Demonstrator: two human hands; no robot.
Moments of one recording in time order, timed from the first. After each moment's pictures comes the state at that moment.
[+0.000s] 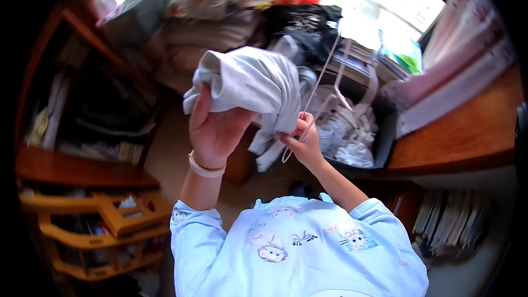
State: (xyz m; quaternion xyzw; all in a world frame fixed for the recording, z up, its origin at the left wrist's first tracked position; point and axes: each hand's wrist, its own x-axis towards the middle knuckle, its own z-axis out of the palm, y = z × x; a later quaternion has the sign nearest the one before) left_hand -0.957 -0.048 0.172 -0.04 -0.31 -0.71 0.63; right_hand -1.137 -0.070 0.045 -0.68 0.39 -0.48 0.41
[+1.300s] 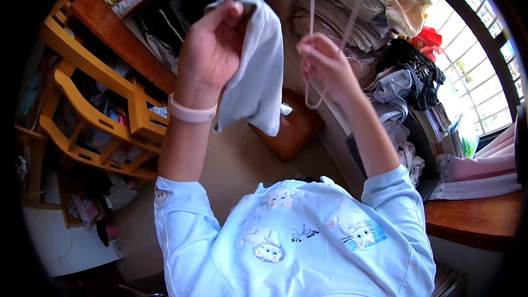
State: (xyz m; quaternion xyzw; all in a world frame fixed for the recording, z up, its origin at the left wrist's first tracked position) left_hand -0.739 0.128 0.256 0.16 -0.29 -0.50 0.80; right_hand -0.888 -0.018 0.185 -0.62 0.07 -0.24 0.74
